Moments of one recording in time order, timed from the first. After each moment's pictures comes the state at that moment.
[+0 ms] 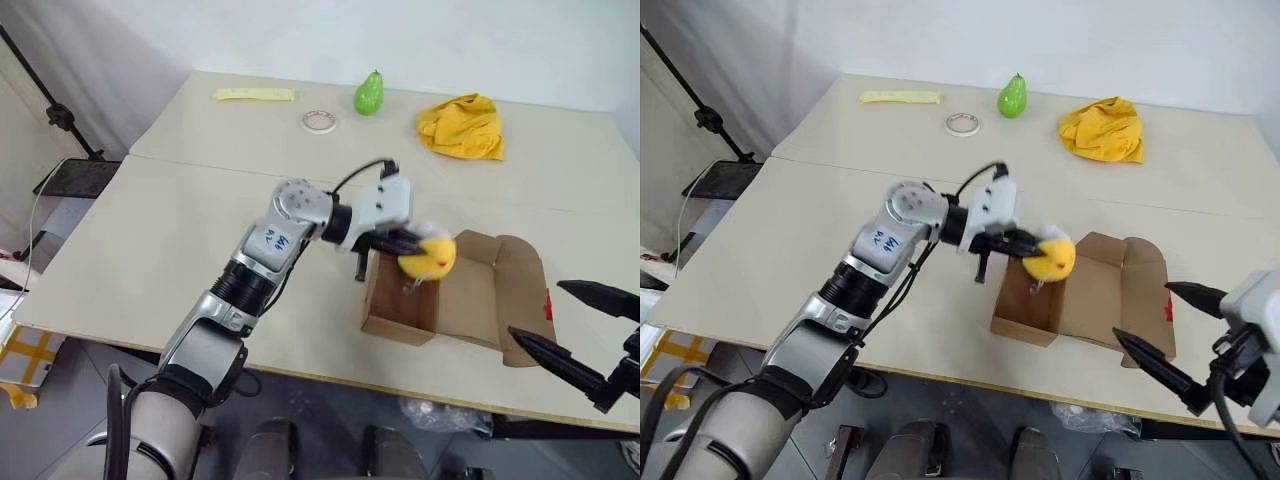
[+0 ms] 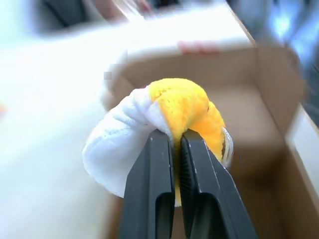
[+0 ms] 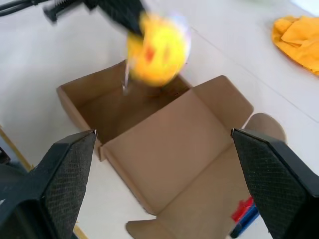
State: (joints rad) left arm -1.06 0.15 -0.26 0.33 -0.11 0.26 -1.05; right arm 0.60 -0.94 -1.22 -0.93 1.19 0.86 0.59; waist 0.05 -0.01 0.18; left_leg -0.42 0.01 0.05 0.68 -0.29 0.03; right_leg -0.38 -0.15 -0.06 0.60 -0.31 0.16
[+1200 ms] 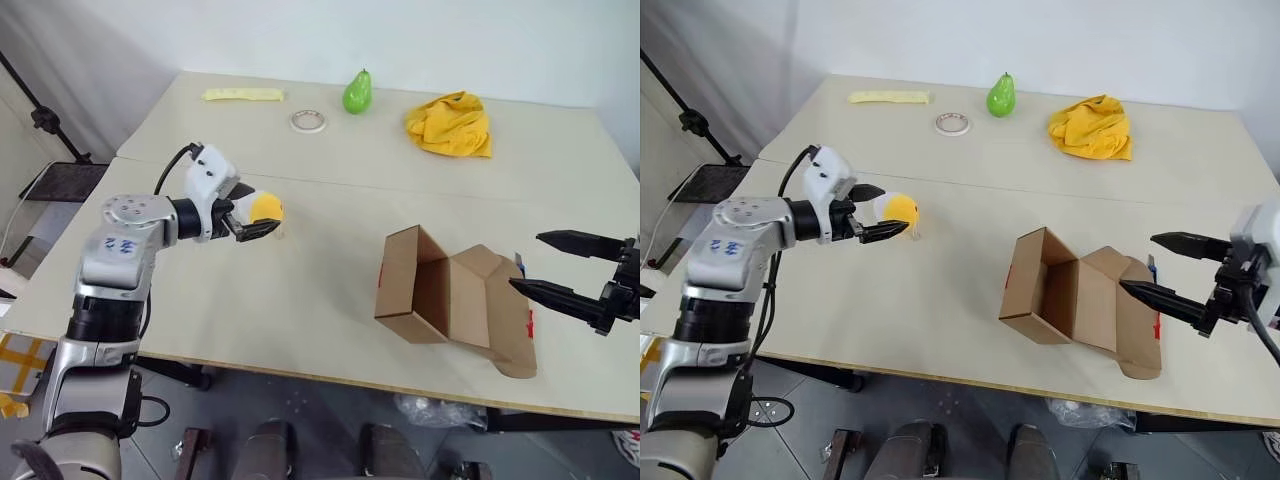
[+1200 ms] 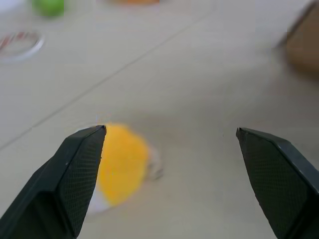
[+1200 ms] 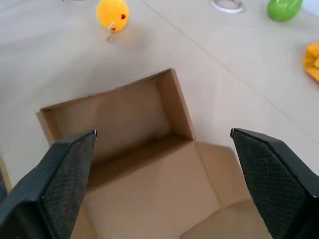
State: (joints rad) left arm -0.65 0.58 0.12 -0.04 -0.33 0.59 -0.92; right arm 0.15 -1.08 -0.72 -0.37 0.79 0.65 1.06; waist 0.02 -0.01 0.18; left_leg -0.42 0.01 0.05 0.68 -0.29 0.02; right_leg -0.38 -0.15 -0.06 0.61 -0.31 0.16
